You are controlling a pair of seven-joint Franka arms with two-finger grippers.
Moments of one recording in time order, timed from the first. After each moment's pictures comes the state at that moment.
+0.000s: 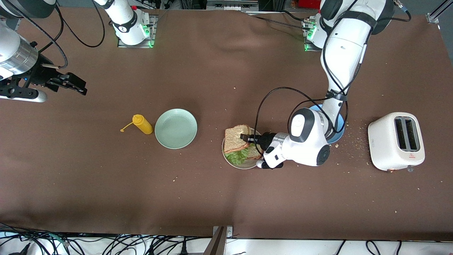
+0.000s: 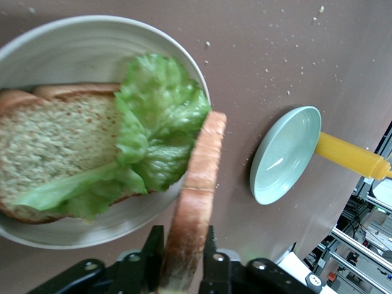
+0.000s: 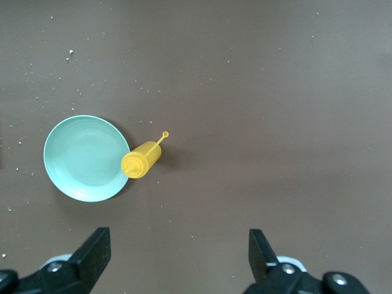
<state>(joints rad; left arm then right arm) -0.34 0.91 -0.04 -1.21 -0.83 1.86 -0.03 0.06 -0.01 0.02 -1.71 0.00 1.68 0.20</state>
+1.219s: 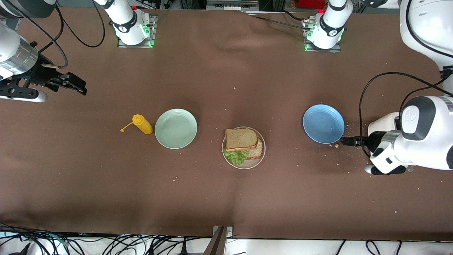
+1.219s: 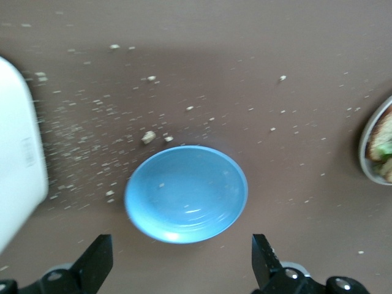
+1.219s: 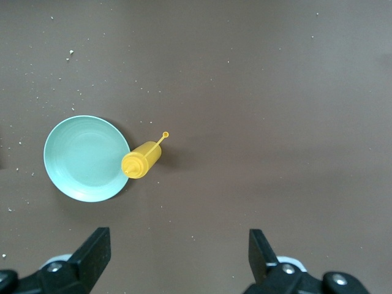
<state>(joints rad) -0.01 0.64 0.03 -1.18 -0.12 1.45 -0.02 0.06 -0.01 0.02 -1.71 0.00 1.68 0.20</state>
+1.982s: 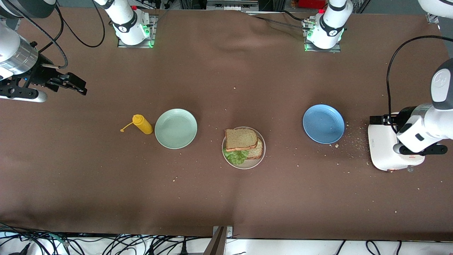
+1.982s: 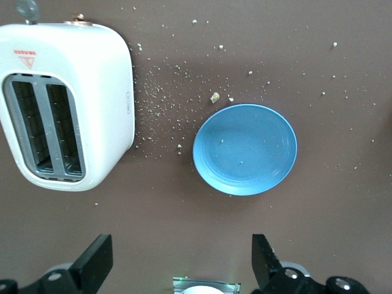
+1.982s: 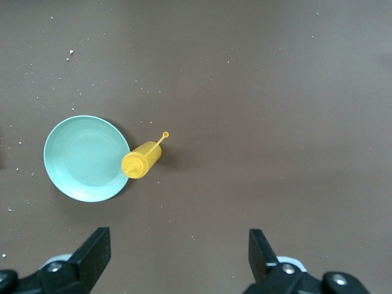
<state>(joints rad) 0.00 0.47 0.03 -1.19 0.04 1.31 -0.02 0.06 -0.01 0.02 -1.71 0.00 1.68 0.20</state>
